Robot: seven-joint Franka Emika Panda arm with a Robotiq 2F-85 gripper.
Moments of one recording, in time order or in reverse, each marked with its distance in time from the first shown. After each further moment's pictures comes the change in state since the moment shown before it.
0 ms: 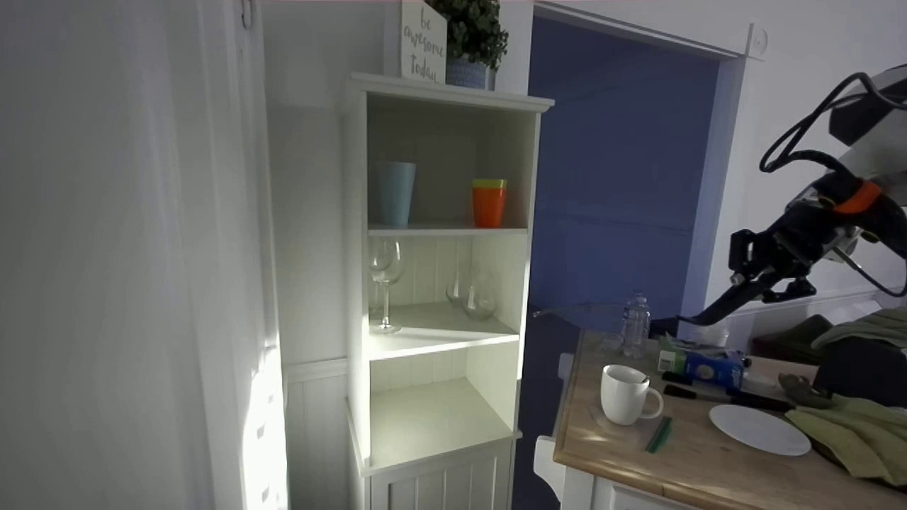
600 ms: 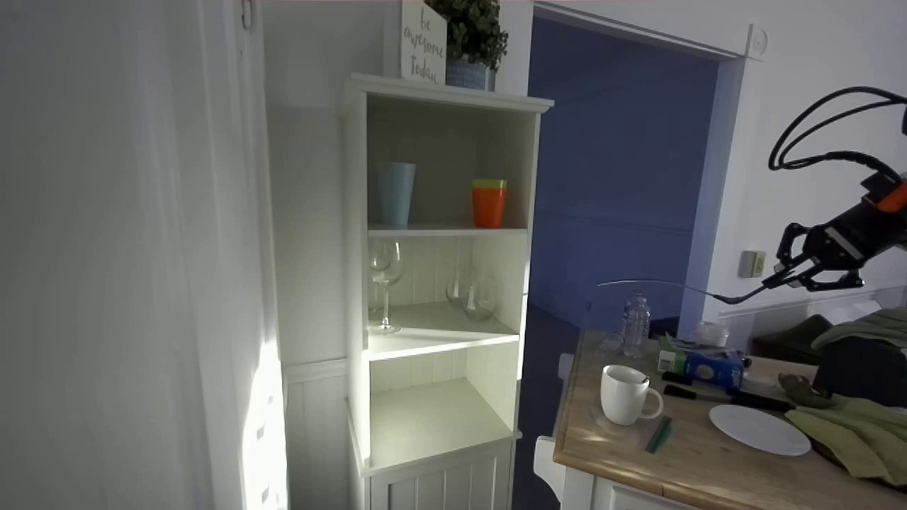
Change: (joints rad) arm -0.188 0.000 -0.049 0.006 0.010 0.218 0.072
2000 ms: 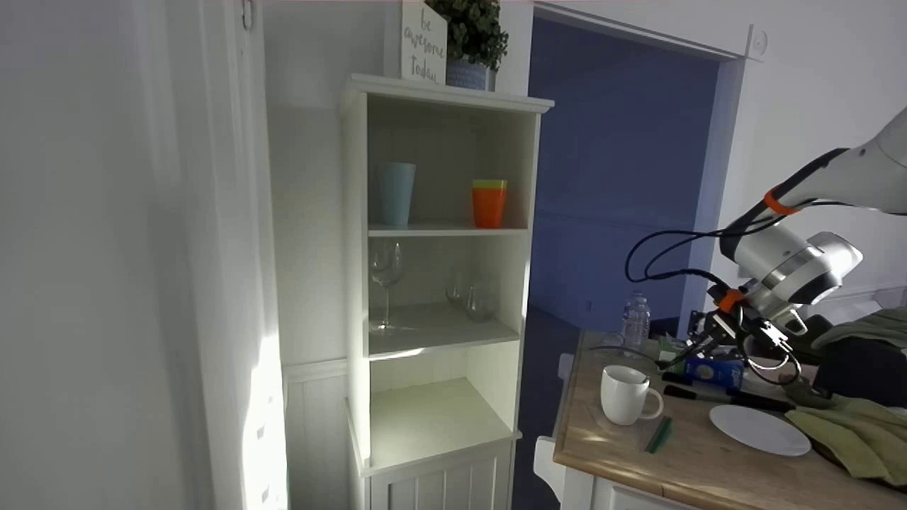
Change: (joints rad) arm 0.194 0.690 0.050 0.162 0.365 0.677 -0.140
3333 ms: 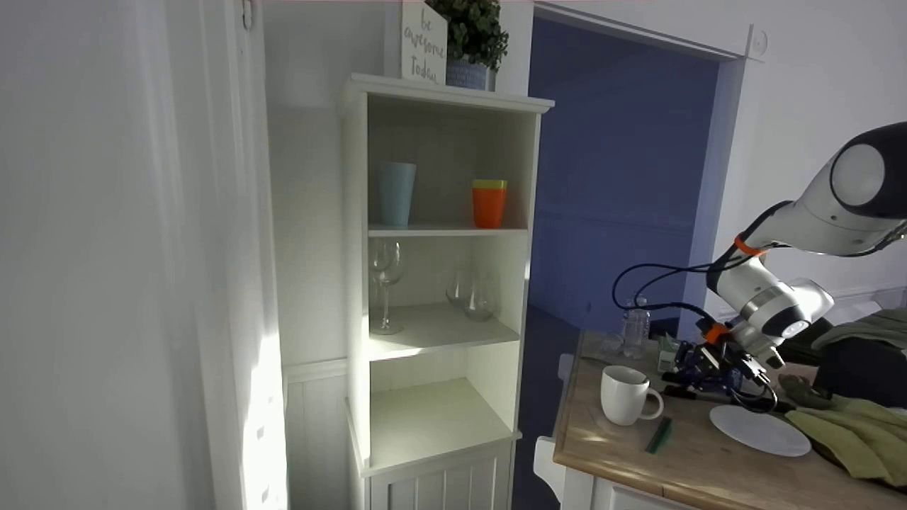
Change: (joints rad) arm -0.076 0.329 0.024 0.218 0.167 -0.113 -0.090
